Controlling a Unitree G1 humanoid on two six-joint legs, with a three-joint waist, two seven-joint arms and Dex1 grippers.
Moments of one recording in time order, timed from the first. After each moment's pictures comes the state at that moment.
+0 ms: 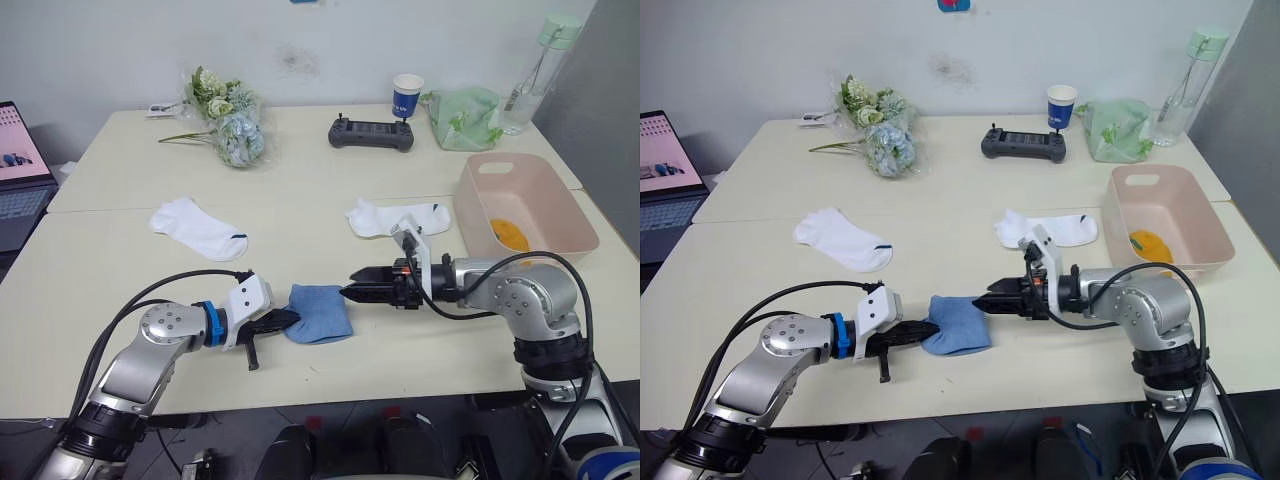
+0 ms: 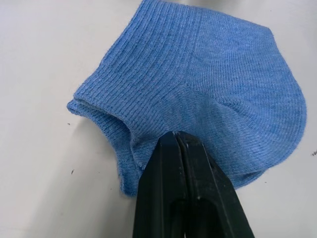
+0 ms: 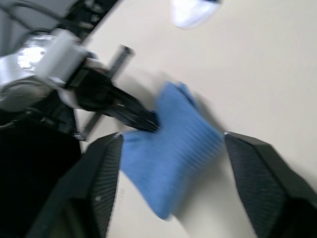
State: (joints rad) left arm -0.15 0.72 -0.14 -0.13 -0.23 0.27 -1.04; right arm -0.57 -0.39 0.10 -0.23 0.69 1.21 0.76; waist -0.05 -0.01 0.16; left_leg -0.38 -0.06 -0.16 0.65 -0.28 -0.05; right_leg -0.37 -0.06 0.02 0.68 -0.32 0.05
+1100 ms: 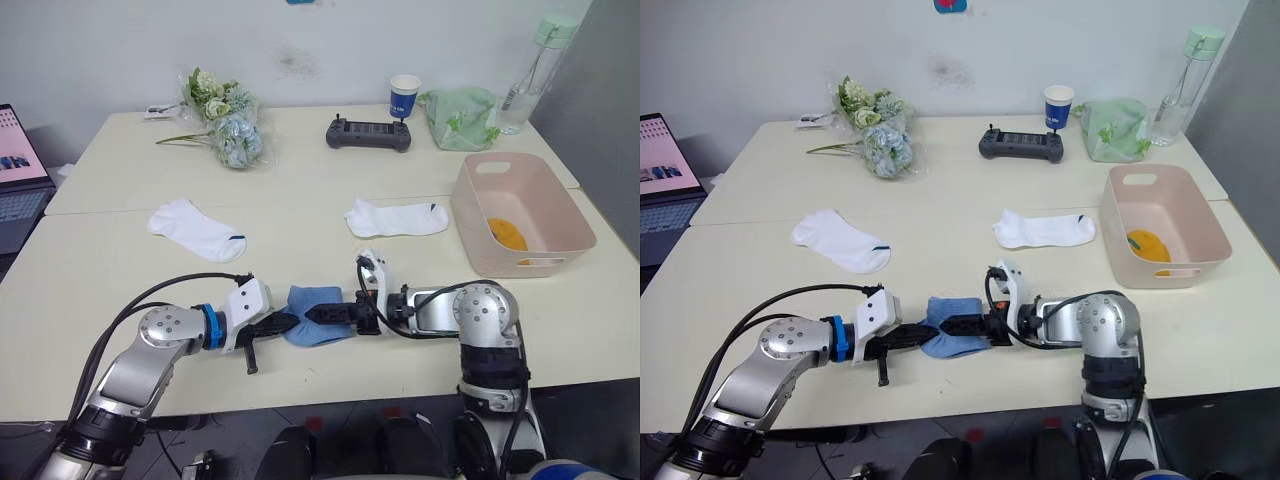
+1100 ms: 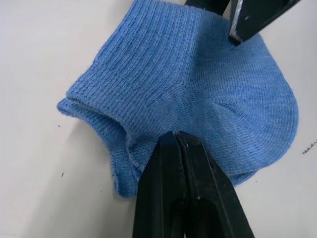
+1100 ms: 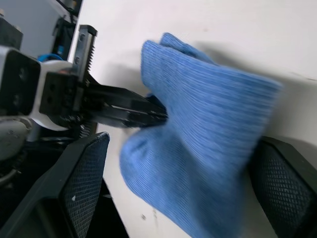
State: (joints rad) left arm -0.13 0.72 -0.14 -0.15 -0.23 0.27 -1.04; right arm -0.54 0.04 -0.13 -0.09 0.73 1.61 0.28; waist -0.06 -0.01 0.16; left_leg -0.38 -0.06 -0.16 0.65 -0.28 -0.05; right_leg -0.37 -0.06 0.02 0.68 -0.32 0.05
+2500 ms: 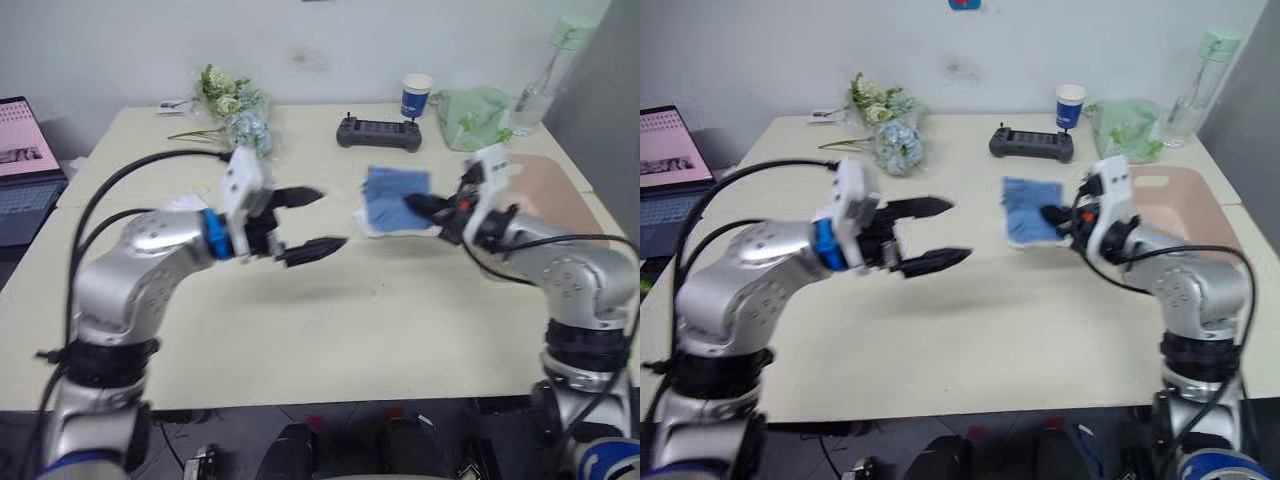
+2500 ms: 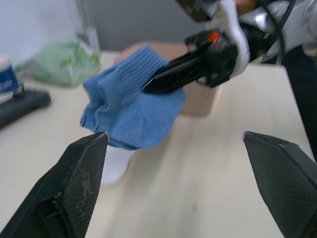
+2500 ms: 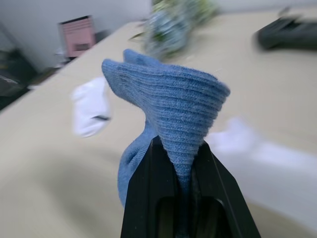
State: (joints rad) left arm -0.66 0.58 -0.02 -0.32 -0.61 0.69 -0.85; right arm -0.64 -0.50 -0.18 -0.27 0.57 1.02 0.44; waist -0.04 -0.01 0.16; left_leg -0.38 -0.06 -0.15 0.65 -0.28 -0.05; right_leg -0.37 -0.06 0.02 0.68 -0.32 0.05
